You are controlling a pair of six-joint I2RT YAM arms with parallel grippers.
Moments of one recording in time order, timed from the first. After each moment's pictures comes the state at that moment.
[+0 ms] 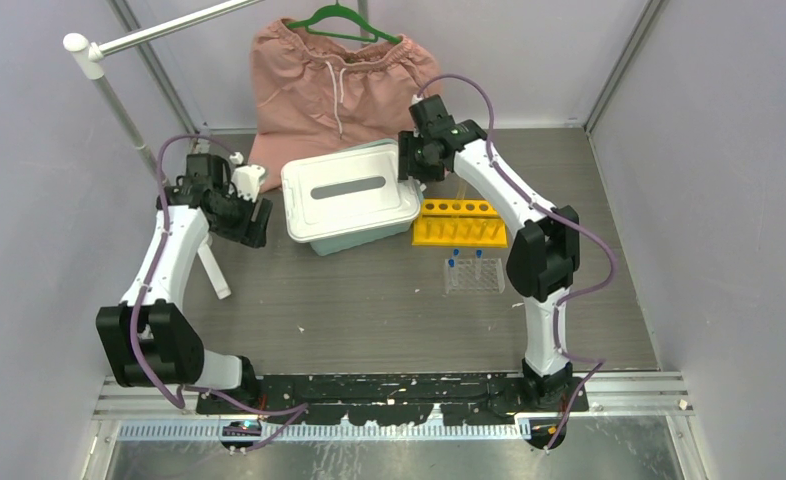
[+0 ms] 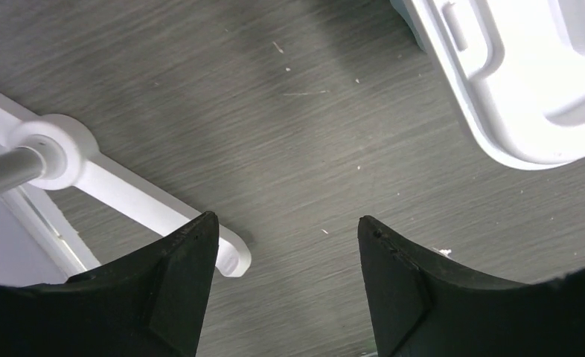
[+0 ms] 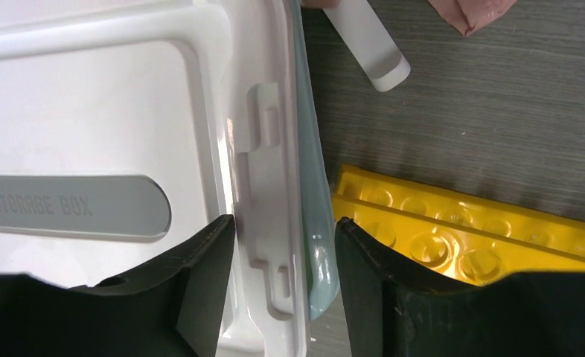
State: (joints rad) left arm 0.06 1.40 1.24 -0.90 0.20 0.40; right arm 0.49 2.03 1.98 -0.84 0.01 0.41
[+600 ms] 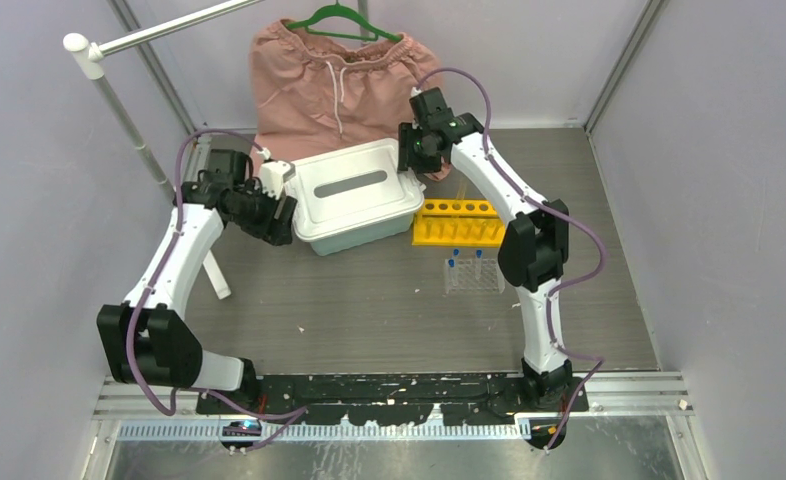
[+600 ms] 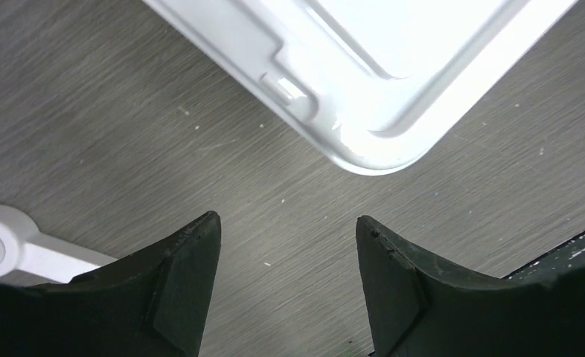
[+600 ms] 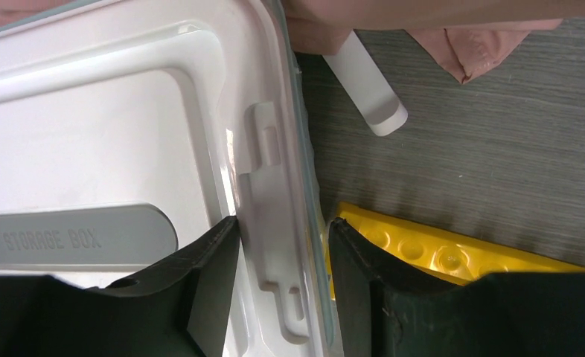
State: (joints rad) left arm -0.07 1.39 1.25 -0.90 0.32 0.36; right arm 0.46 2.14 2.12 -0.85 0.00 0.39
